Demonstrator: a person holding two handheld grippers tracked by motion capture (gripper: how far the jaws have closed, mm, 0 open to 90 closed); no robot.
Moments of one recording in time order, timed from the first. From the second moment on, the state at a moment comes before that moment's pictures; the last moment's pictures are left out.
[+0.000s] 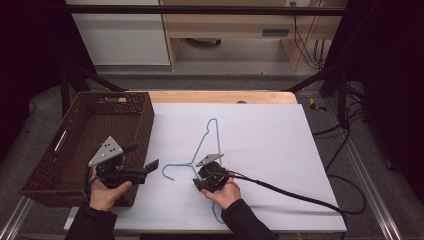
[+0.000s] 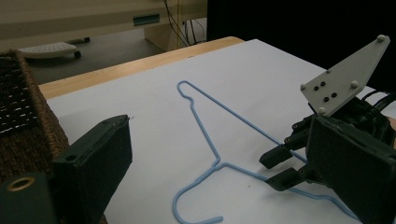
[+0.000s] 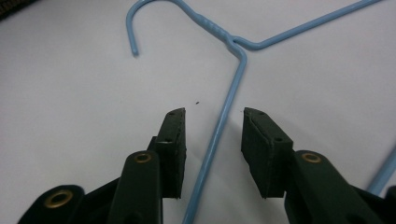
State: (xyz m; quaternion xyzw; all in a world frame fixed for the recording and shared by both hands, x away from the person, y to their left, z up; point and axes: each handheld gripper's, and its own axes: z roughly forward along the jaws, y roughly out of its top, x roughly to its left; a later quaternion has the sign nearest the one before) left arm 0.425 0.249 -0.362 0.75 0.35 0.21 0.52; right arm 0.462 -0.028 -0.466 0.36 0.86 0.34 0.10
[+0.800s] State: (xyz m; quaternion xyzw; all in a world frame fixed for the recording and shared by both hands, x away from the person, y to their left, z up) left arm 0.424 0.245 -0.363 0.75 0.35 0.21 0.52; right arm 0.458 -0.021 -0.469 0.37 0.87 0.31 0.10
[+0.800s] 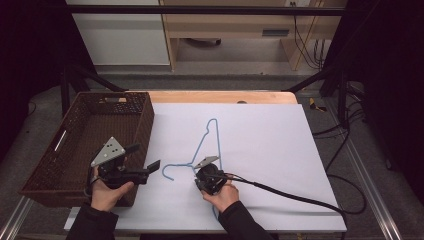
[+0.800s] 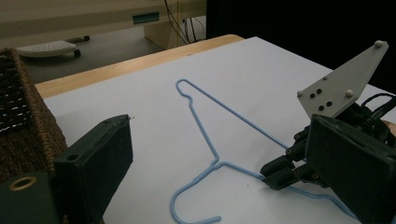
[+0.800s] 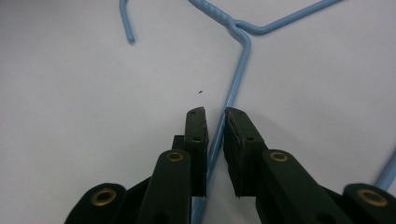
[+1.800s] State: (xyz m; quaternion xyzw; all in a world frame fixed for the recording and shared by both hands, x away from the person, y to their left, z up) left arm 0.424 0.245 -0.362 0.75 0.36 0.21 0.52; right arm 0.458 -0.023 -0.463 0.40 0.86 0.30 0.09
